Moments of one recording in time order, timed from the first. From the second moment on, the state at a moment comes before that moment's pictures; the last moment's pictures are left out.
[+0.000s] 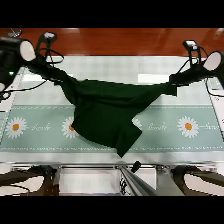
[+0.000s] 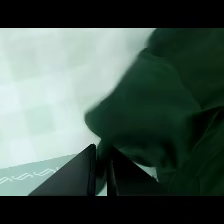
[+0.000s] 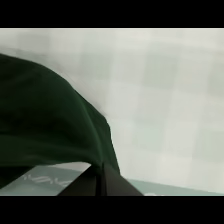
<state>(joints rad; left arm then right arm) -0.19 -1.43 1.44 1.65 -1.23 -1.52 0.01 -1.37 1.27 -1.50 1.05 1.46</state>
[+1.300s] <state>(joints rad) -0.30 -0.82 0.36 0.73 -1.00 -1.70 0.01 -1.38 1.26 -1.53 1.06 1.45</state>
